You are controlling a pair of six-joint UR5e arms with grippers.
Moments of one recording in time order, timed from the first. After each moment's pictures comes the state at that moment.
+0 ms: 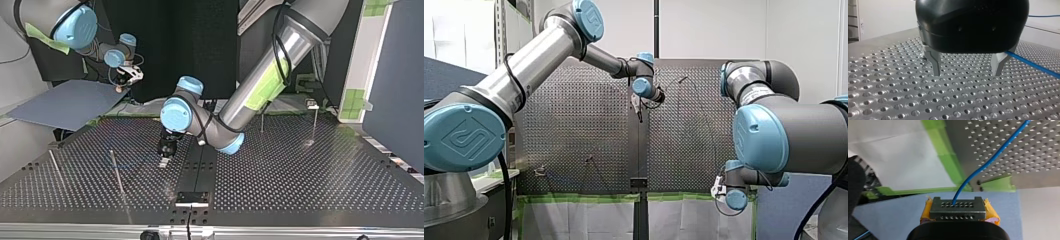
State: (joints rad) left arm -0.61 -2.31 -0.93 -3.07 -1.73 -1.90; right arm 1.69 -0.39 1.62 -0.92 1.71 1.85
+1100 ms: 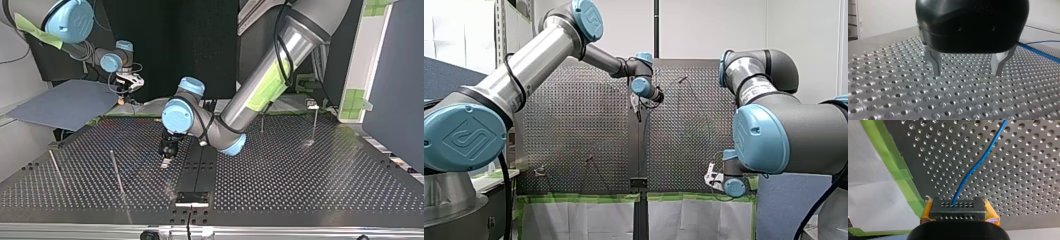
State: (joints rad) left arm -0.60 -2.31 -0.94 -3.08 -1.72 -1.90; right arm 1.71 -0.49 1.62 -0.95 1.57 1.81
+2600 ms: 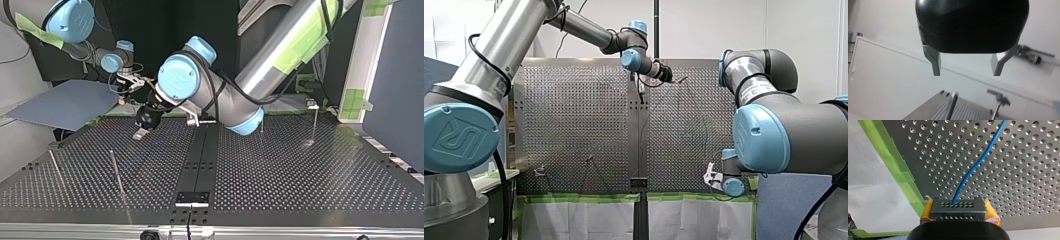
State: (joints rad) left arm -0.67 -2.01 -1.20 -3.14 -1.48 -1.92; right arm 1.71 -0.49 1.62 -0.94 1.57 1.83
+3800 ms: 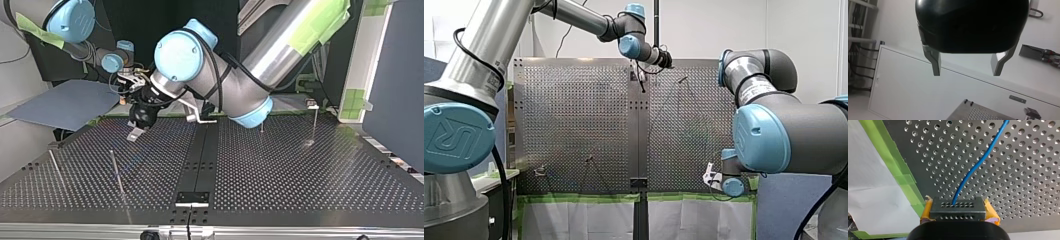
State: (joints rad) left arm -0.69 -1.92 -1.22 -3.12 -1.55 -1.98; right arm 1.72 -0.49 1.62 -0.94 1.56 1.83
